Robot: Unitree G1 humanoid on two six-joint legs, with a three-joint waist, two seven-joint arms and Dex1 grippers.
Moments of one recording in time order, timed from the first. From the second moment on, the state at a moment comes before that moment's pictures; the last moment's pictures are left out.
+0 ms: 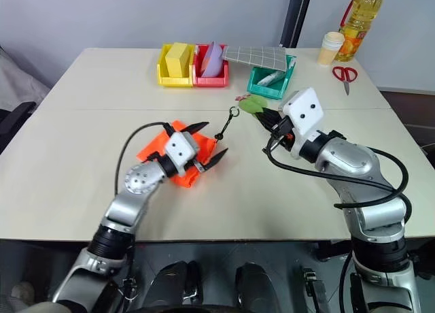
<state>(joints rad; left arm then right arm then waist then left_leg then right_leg) -0.38 0.17 -0.23 -0.02 0.09 0.00 -0.52 -0.41 -0.60 -0.10 -0.52 0.38 0.66 0.55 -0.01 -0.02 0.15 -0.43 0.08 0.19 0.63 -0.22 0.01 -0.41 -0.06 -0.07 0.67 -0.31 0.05</state>
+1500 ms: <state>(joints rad) -0.85 0.36 -0.03 0.64 -0.43 0.36 -1.23 -0.36 -0.66 -0.08 -0.54 0.39 0.65 0.60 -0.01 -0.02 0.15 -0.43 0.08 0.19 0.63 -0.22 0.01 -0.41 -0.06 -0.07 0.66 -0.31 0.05</state>
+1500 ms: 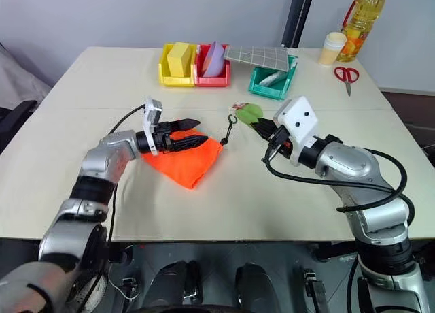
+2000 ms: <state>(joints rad) -1.13 0.24 -0.10 1.18 -0.19 0.08 -1.46 -0.34 -0.65 -0.06 -0.57 0.36 0.63 0.57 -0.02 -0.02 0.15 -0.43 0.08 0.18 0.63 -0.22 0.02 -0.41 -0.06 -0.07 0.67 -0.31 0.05</state>
